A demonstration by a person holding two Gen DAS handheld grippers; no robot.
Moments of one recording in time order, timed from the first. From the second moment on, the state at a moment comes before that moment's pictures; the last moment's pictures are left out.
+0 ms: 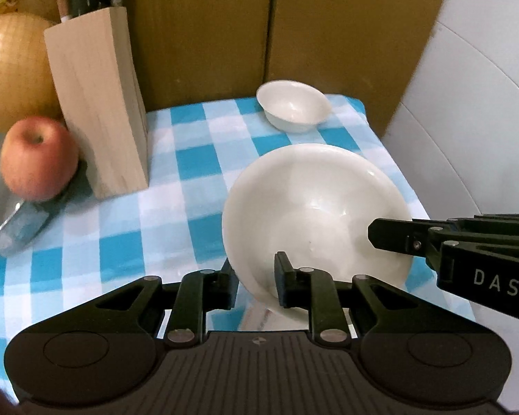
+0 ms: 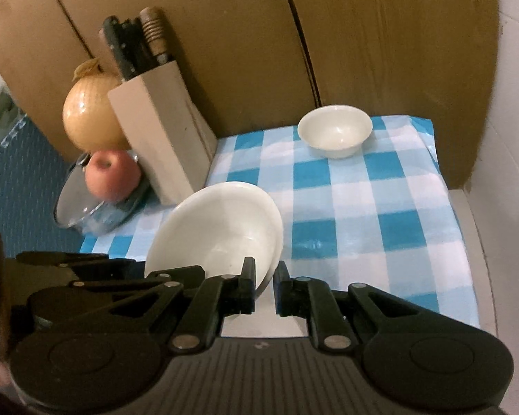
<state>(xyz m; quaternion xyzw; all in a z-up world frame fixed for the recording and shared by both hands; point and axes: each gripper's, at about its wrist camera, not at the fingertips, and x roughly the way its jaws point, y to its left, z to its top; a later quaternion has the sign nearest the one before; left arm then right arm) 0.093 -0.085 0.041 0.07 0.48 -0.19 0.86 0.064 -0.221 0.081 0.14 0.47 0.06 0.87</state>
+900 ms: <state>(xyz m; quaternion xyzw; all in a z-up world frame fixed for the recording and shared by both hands) 0.037 -0.077 0.013 0.10 0.51 -0.21 0.83 0.013 -0.208 0.058 0.12 0.52 0.06 0.84</state>
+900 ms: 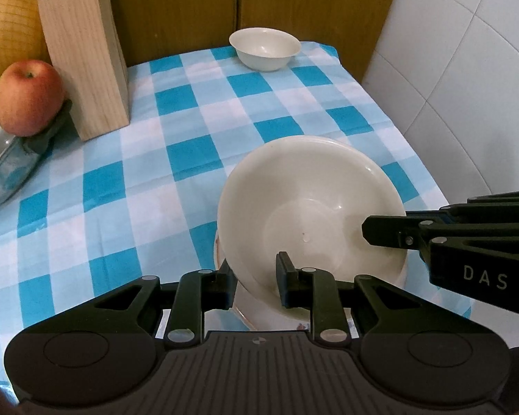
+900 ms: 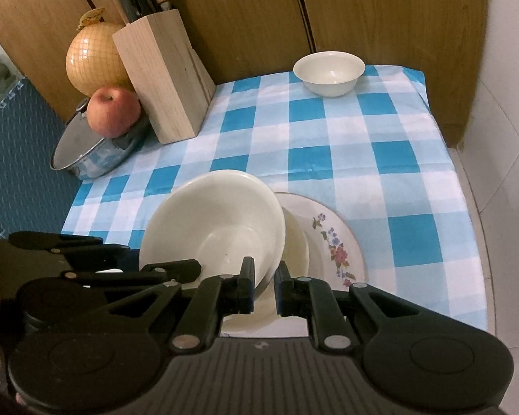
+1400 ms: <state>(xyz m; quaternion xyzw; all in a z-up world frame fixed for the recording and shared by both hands) 0.037 -0.077 0.012 0.10 0.50 -0.21 0.83 0.016 -0.209 0.054 0.12 0.52 0.06 0.84</state>
